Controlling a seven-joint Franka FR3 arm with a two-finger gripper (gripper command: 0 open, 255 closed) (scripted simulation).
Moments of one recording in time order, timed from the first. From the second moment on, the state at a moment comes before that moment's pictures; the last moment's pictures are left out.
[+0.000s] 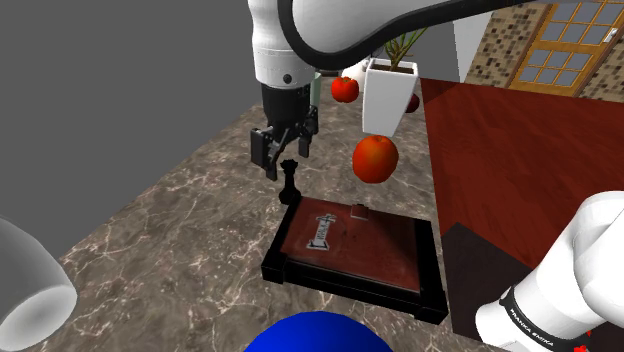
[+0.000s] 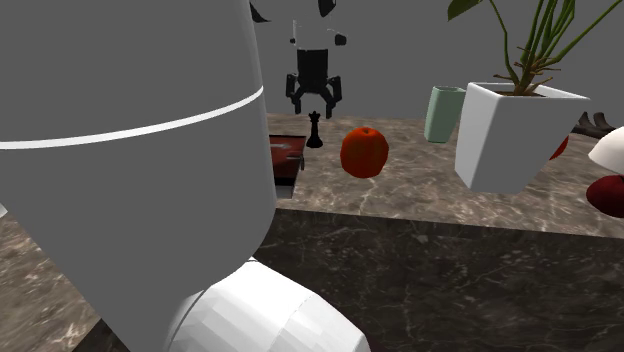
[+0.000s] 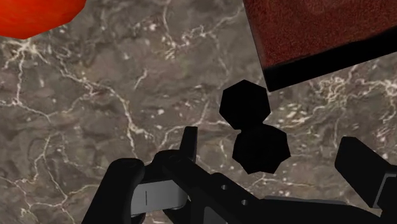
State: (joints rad) arm 0.20 -0.04 0.40 -1.90 0.00 1.86 0.34
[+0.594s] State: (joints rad) arm 0.20 -0.04 0.40 -1.89 0.00 1.86 0.34
